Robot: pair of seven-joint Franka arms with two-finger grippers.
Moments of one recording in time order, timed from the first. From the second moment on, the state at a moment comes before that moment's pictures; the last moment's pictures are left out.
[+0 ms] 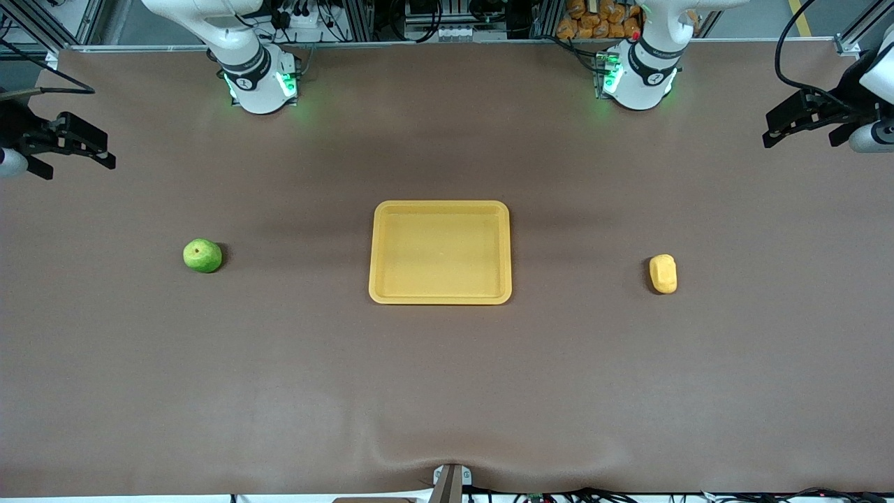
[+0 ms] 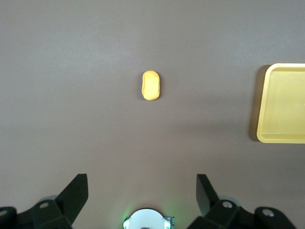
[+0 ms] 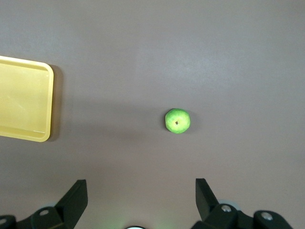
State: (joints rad) left arm -0.03 -0.10 -0.04 -1.58 0.04 1.47 -0.06; right arm 0.04 -0.05 -0.06 -1.57 0.03 1.47 -0.18
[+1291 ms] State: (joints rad) left arm -0.03 -0.07 -0.04 -1.59 0.04 1.44 -0.07; right arm 0.03 -0.04 -0.06 -1.57 0.03 1.47 -0.18
